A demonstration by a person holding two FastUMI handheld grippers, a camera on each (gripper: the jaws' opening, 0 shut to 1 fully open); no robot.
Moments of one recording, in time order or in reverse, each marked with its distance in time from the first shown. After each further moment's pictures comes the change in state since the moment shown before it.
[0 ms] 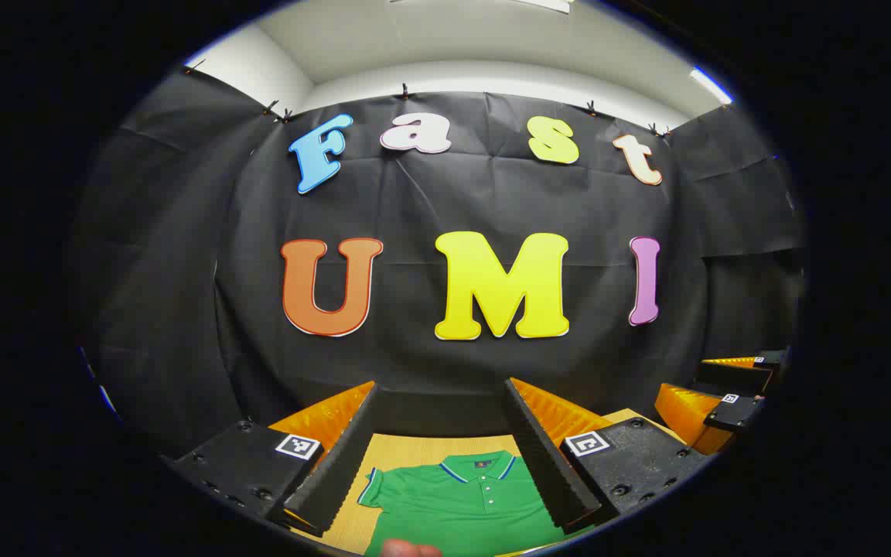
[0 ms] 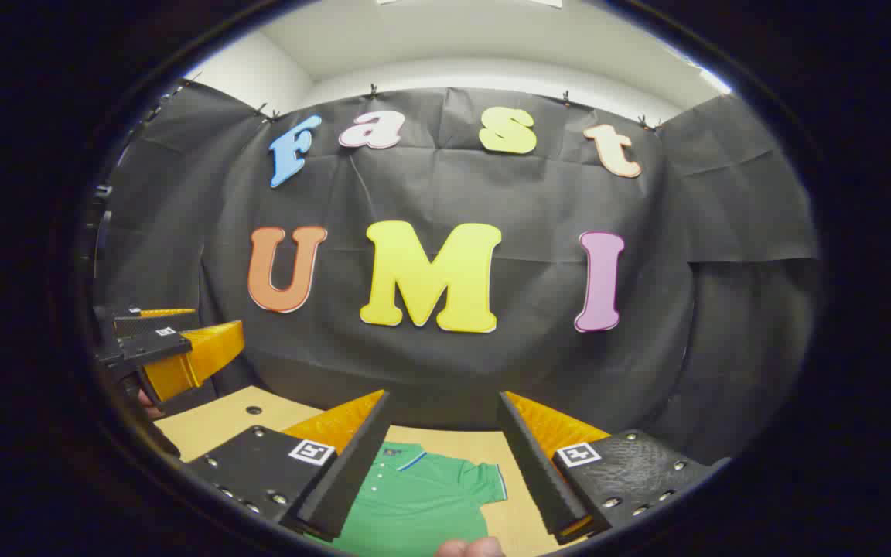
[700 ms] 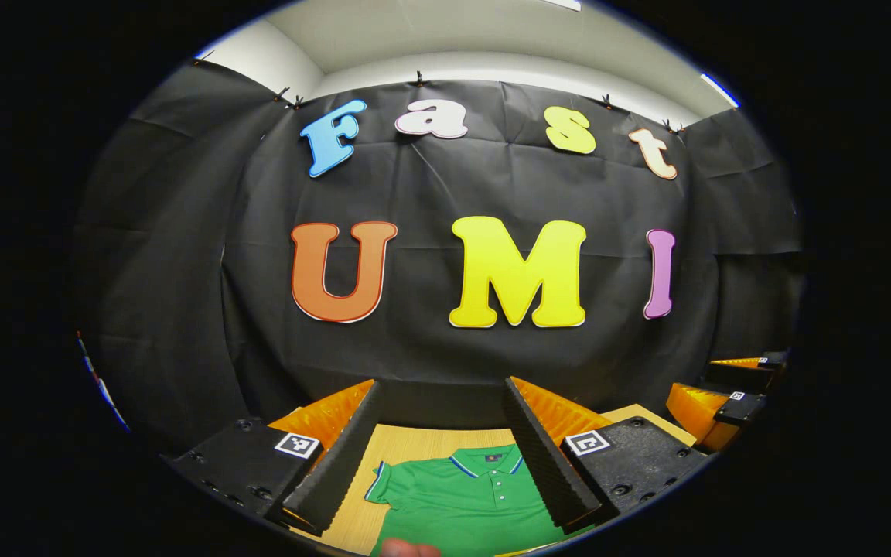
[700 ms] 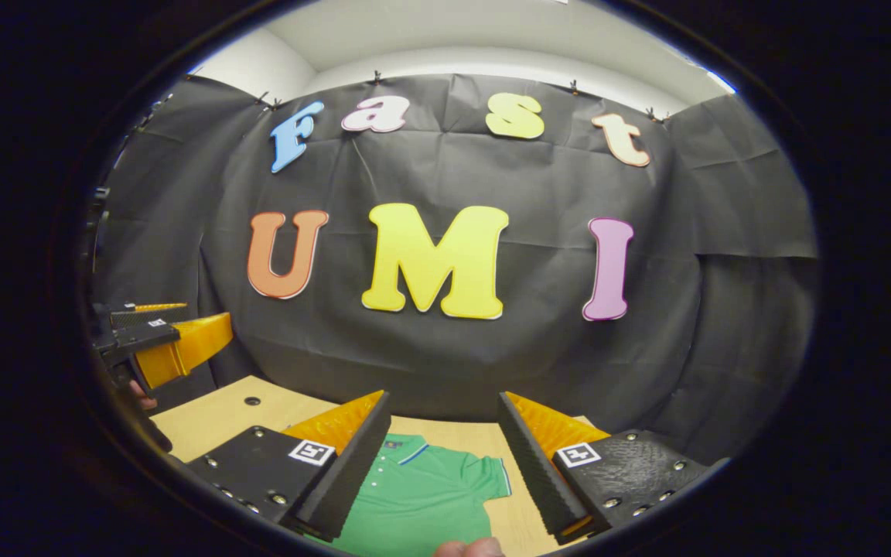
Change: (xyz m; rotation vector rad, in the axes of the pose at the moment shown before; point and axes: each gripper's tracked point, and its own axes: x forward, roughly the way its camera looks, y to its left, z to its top) left arm 0.010 0.019 -0.014 -0.022 0.024 0.031; right arm 0.017 0.004 -0.022 -0.002 0.073 0.012
